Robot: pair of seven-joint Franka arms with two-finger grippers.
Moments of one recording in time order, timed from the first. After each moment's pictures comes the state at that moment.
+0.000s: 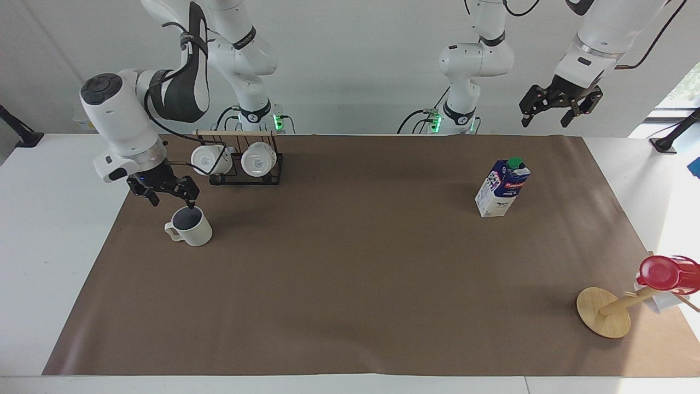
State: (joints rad) left arm -0.04 -0.19 -0.02 -1.73 -0.01 1.49 0.00; right arm -0.21 0.06 0.07 -1.97 -0.02 2.09 -0.03
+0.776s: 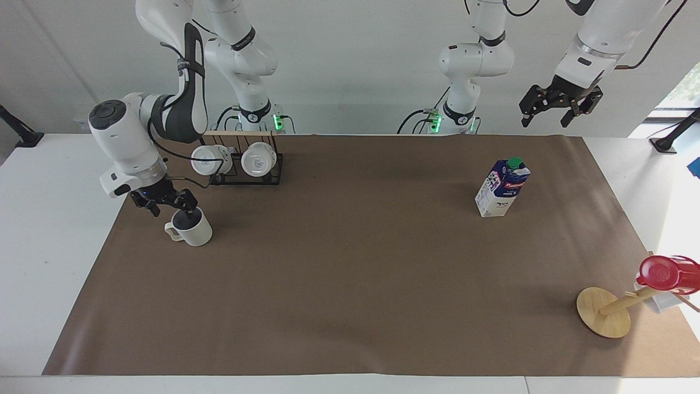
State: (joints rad) left arm -0.04 -0.20 -0.02 -1.74 -0.01 1.49 0.00; right arm -0.26 0.11 0.07 -2.08 -0.02 2.25 -0.09
